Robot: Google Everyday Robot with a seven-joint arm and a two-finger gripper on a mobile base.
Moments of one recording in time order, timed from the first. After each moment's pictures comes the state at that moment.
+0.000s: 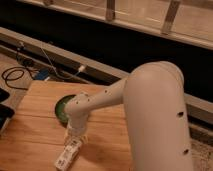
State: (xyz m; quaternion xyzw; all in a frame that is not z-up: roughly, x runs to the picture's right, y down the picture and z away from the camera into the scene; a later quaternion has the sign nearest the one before) arm -0.162 0.277 0.760 -0.40 0.24 0.62 0.63
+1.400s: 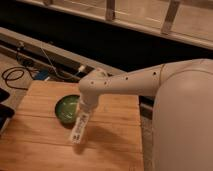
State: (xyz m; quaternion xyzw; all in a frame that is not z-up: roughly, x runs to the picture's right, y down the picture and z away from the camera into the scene) arm -0.116 0.107 0.757 -0.30 0.11 0.66 0.68
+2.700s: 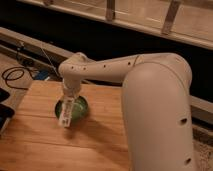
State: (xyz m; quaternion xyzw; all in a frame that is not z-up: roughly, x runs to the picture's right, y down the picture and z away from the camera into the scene) arm -0.194 0.045 0.781 -0.30 0.06 0.61 0.73
